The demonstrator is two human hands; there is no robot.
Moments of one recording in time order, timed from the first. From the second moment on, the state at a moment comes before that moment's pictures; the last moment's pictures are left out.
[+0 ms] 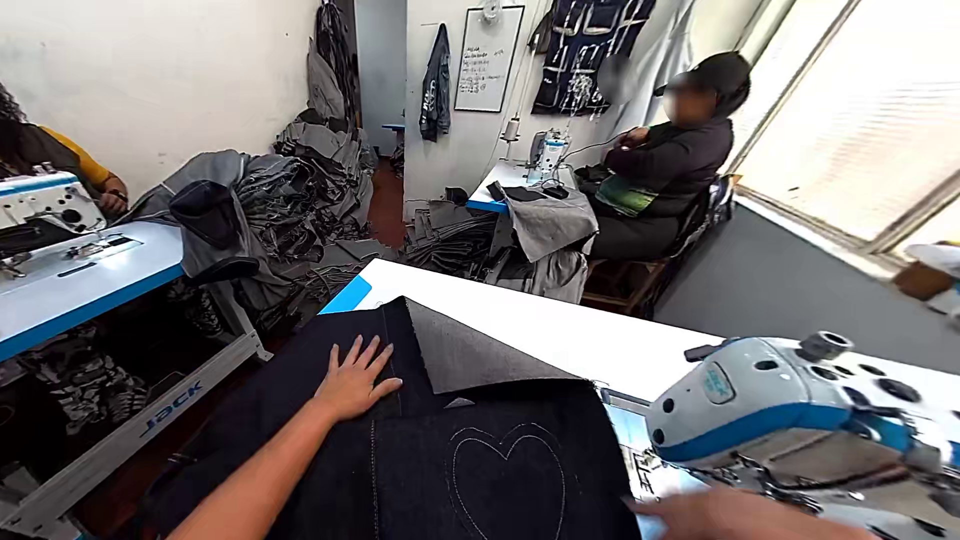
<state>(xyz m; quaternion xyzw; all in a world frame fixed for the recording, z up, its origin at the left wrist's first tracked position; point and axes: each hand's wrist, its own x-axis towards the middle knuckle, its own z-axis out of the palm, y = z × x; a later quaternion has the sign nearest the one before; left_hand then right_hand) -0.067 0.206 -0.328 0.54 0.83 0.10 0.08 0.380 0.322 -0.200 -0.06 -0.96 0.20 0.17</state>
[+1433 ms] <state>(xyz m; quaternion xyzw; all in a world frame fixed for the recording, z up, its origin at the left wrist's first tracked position) 0.177 0.338 -0.325 0.73 0.68 0.05 0.04 0.488 0.267 -0.320 -0.22 -0.90 0.33 0.15</state>
